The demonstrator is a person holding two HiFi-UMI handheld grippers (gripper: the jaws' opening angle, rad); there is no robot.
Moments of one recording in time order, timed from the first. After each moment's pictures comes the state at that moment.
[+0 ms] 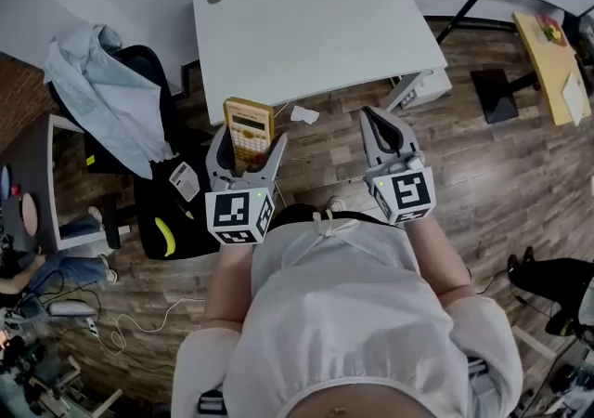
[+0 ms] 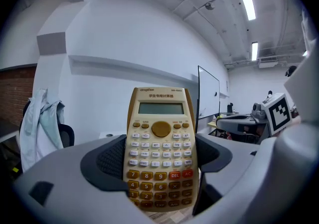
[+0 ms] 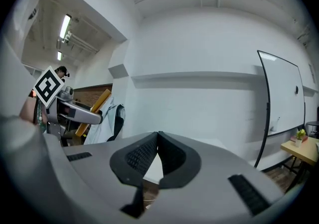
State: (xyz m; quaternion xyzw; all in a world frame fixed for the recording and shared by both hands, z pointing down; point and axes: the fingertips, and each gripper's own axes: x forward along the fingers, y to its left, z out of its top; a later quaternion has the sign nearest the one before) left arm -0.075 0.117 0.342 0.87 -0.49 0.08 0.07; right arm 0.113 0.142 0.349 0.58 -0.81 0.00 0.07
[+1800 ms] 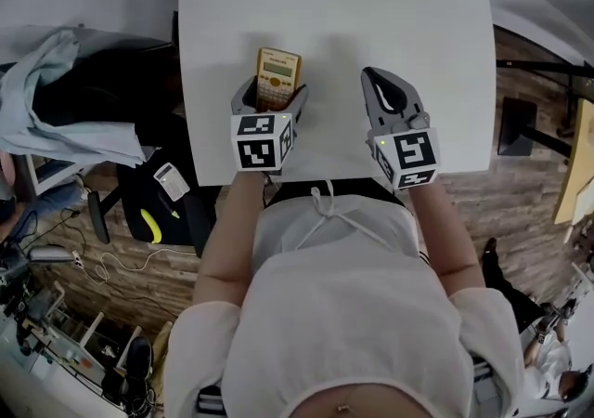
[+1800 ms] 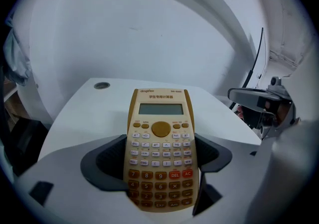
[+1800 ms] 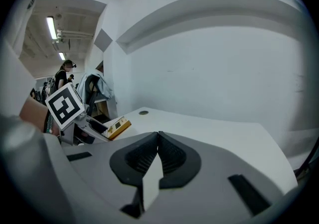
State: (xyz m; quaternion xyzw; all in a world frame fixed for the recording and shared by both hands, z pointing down) left arm -0.045 -0.260 0.595 0.76 -0.51 0.25 0.32; right arm 0.107 -0.273 0.516 0.46 -0.86 0.12 0.18
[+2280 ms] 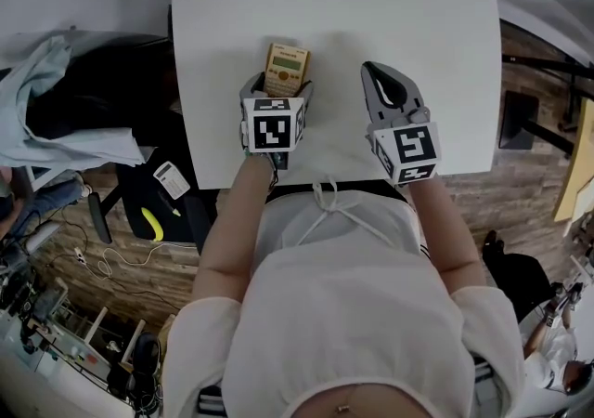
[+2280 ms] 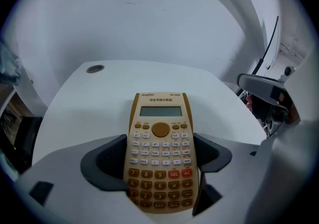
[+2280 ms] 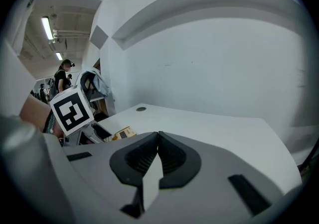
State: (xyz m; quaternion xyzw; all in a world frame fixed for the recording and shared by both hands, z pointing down) left arm -0.040 -0.271 0.640 0.72 -0.48 0.33 0.37; right arm 0.100 -0.293 0.539 0.46 -0.85 0.14 0.20
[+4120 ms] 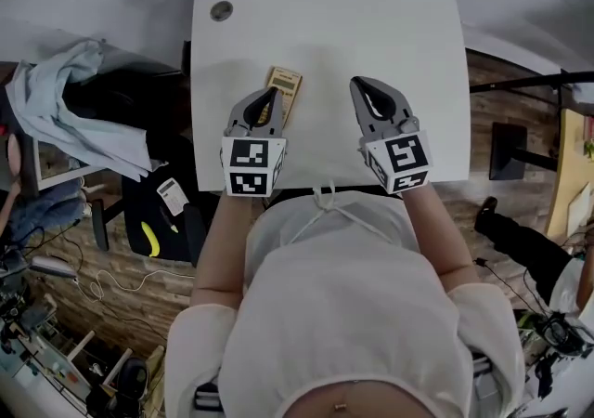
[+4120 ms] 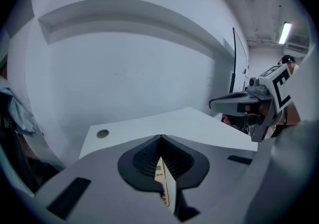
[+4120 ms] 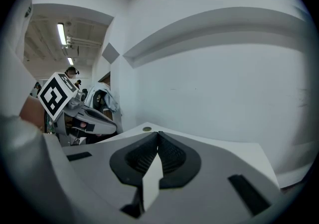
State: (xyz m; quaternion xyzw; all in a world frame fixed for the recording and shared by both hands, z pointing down) left arm -0.024 -0.254 0.459 0.81 -0.52 0.21 0.16; right arm 0.117 -0.264 0.431 0.44 -0.88 0.08 0.14
